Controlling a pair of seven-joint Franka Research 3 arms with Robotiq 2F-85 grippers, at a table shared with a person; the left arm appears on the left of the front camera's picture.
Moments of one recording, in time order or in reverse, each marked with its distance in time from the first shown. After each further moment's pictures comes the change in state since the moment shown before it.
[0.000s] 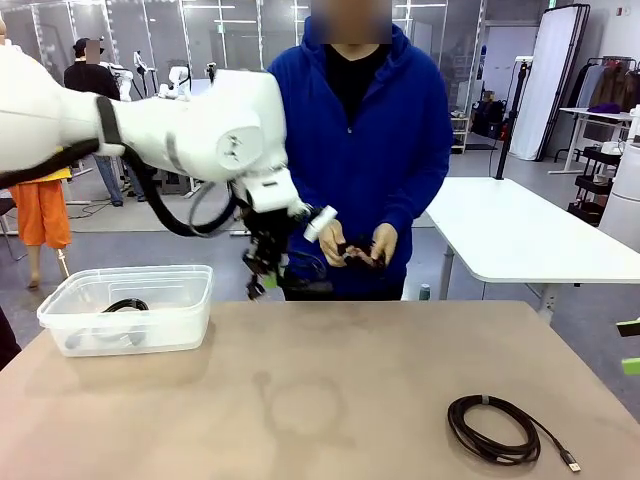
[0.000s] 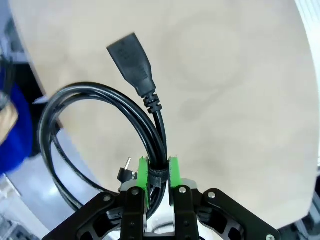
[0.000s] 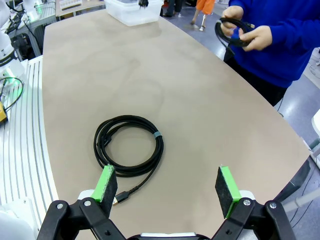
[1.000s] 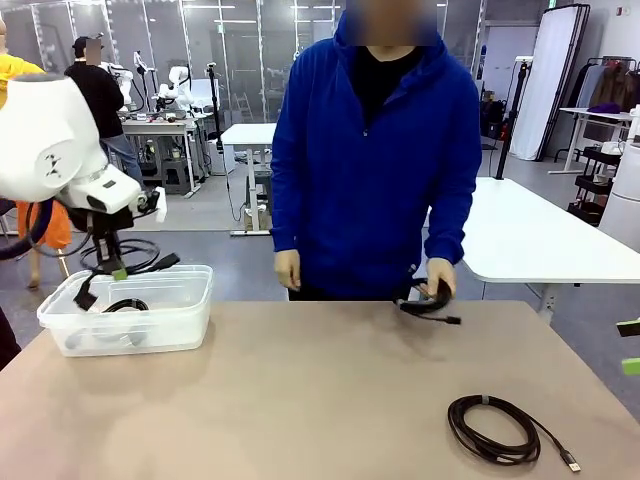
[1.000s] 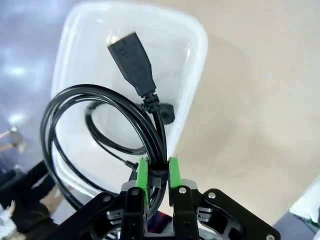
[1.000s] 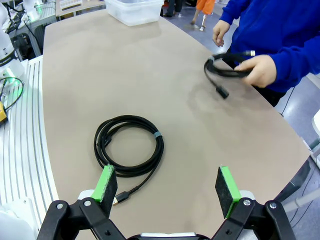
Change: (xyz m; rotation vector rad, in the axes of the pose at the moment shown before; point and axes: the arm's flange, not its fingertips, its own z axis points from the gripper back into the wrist) left arm -0.244 -0.103 -0.012 0.129 0.097 0.752; right arm 0.000 0.000 0.000 0.001 0.000 0.000
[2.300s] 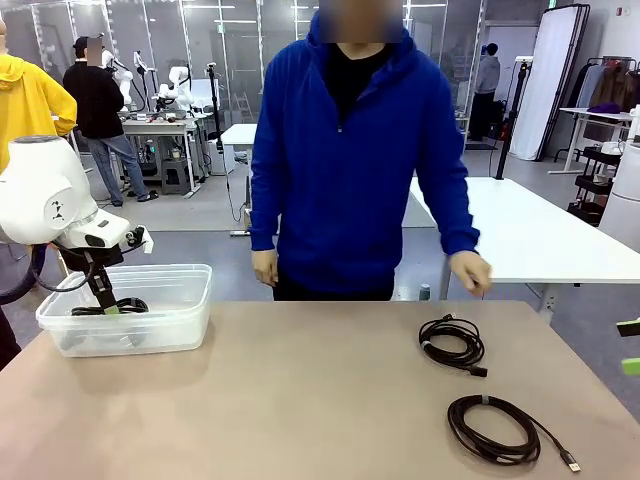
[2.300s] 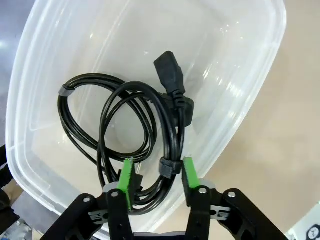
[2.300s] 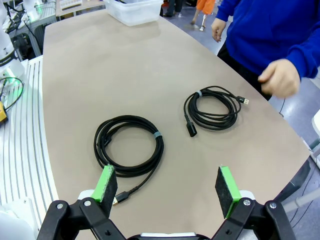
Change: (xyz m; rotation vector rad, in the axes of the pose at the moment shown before) left arm -0.037 0.029 -0.087 -0.090 0.007 0.189; right arm 0.000 0.000 0.000 0.000 0.000 0.000
